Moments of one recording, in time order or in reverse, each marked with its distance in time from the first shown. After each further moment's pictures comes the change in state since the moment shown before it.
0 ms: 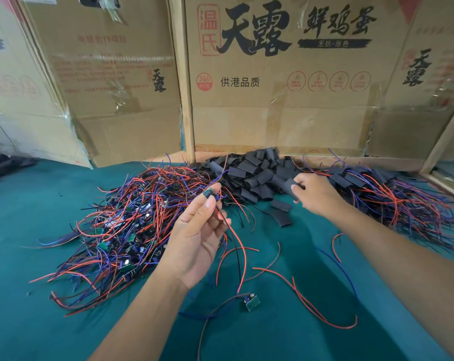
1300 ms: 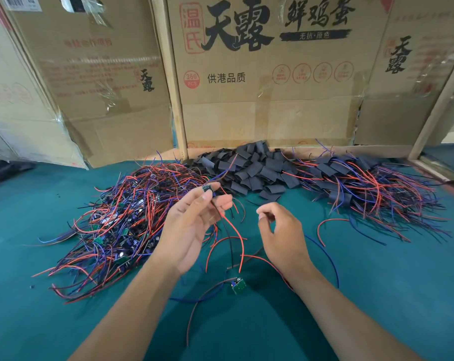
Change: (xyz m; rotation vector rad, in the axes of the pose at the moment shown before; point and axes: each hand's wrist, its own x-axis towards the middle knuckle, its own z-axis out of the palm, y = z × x) left_hand -0.001 -0.002 0.006 0.203 -0.041 0.051; right_hand -0.123 -0.040 0.067 0.478 0.352 -0.150
